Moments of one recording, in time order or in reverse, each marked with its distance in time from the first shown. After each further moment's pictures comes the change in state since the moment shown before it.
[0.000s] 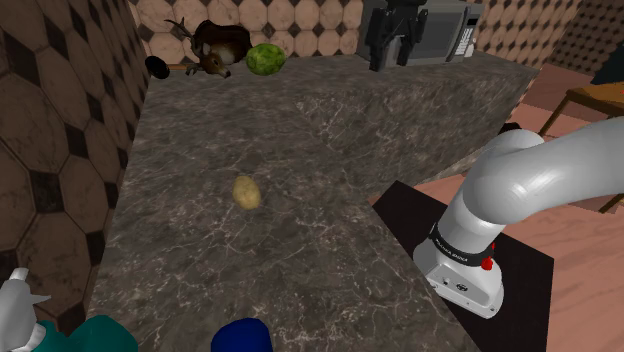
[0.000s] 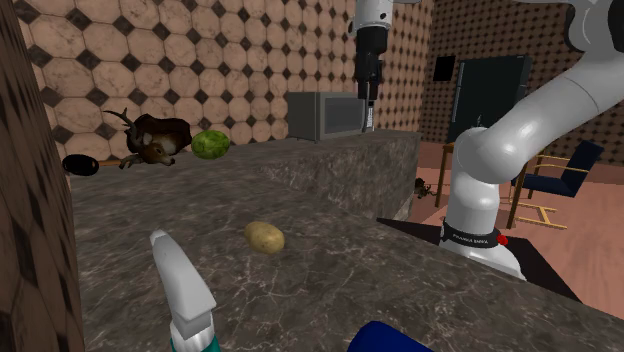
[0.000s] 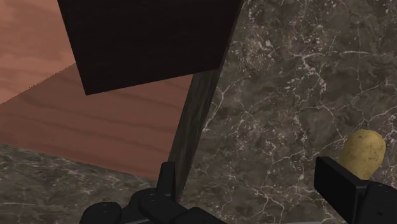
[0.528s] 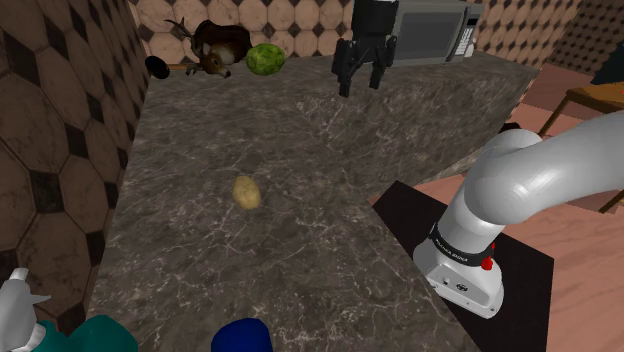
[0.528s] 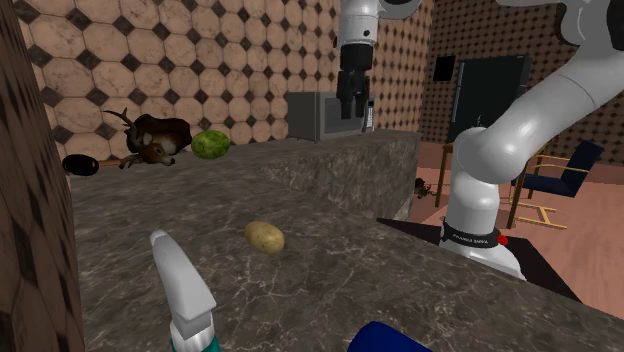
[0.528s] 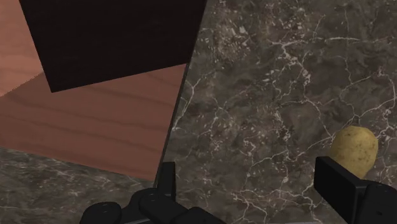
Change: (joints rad) arm 0.027 0.054 0.119 -0.083 0.068 0.148 0.120
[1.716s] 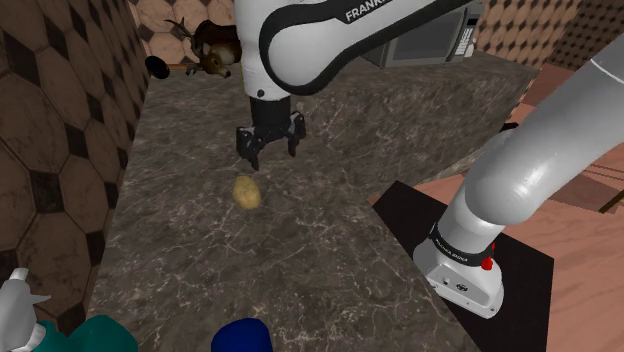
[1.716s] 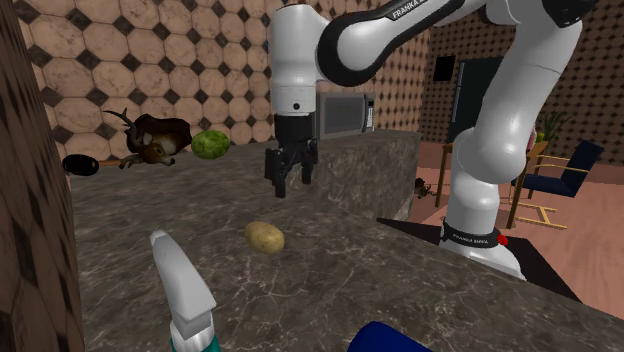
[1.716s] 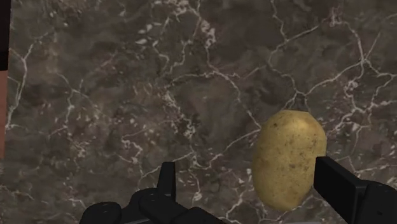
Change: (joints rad) arm 0.013 0.495 0.372 0.041 0.015 0.483 0.403
